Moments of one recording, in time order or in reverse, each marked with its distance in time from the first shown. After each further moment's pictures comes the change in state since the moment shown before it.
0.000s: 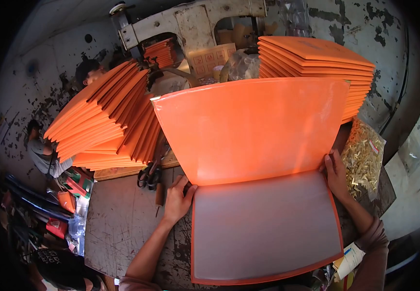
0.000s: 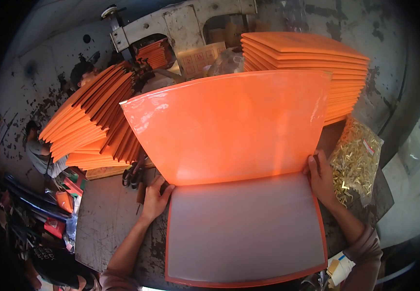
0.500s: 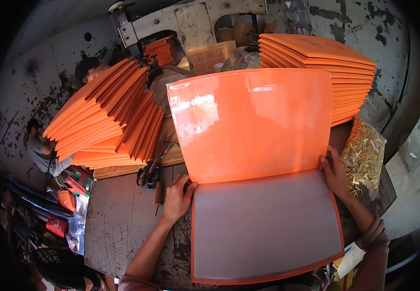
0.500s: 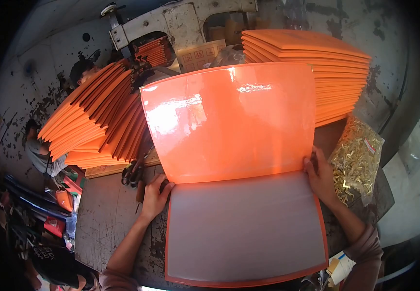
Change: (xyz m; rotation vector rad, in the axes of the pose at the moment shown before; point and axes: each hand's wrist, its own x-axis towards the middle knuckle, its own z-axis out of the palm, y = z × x) left_hand 0.000 -0.005 0.001 0.042 -0.007 0.018; right_hand 0.000 -0.002 0.002 -0.166 -0.017 0.010
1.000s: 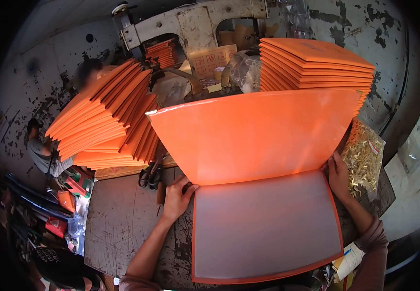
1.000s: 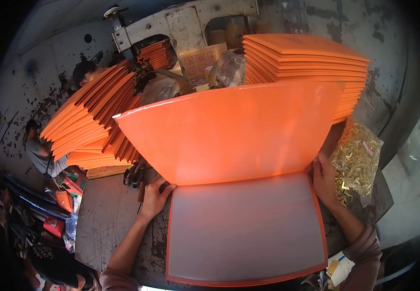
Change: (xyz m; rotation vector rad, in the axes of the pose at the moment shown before) left_hand 0.000 -0.009 -0.003 -0.080 -0.034 -0.073; right_hand -0.001 0.014 -0.001 0.082 0.119 -0.083
